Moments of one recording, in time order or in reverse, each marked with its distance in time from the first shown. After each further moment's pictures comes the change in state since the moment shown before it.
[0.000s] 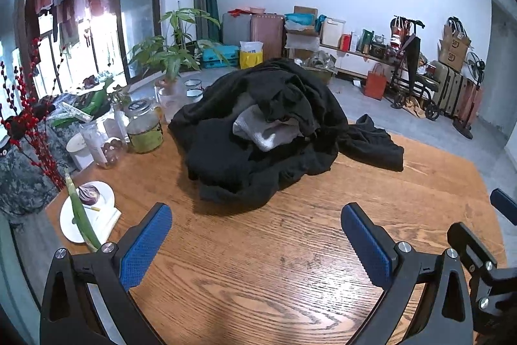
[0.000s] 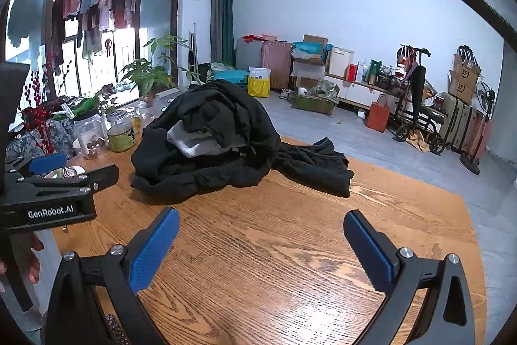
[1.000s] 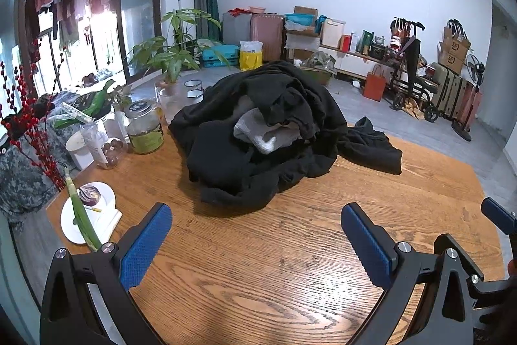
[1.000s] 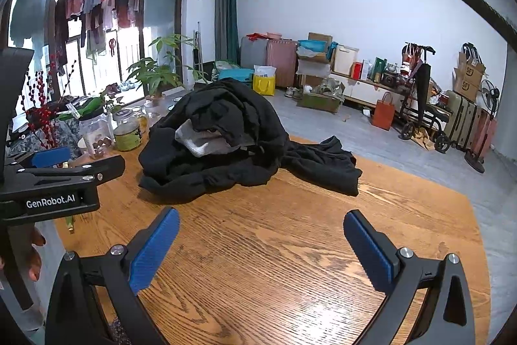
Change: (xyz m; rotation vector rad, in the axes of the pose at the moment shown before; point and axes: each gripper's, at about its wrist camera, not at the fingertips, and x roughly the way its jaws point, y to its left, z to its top) left arm -0.002 0.003 0.005 -0.011 0.007 -0.012; right arm 0.001 0.010 -0.001 0.010 0.006 0.017
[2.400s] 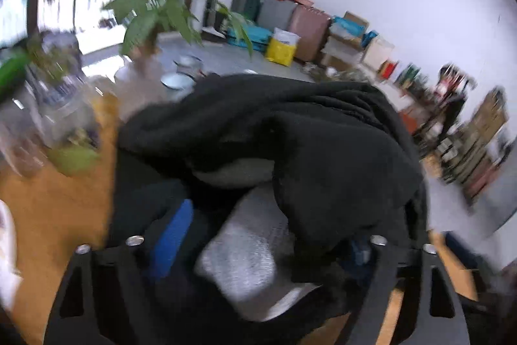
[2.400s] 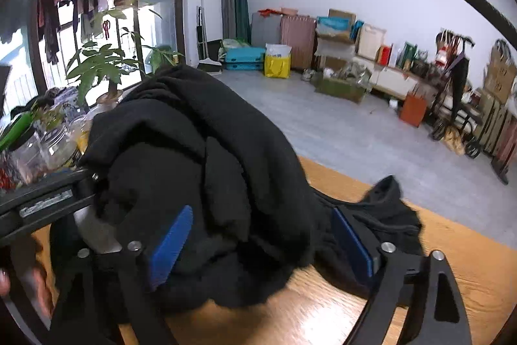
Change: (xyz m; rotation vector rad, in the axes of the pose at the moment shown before) left arm 0.270 0.035 0.117 -0.335 0.057 -0.055; right arm 0.308 -0.007 0.120 -0.008 0.103 0.059
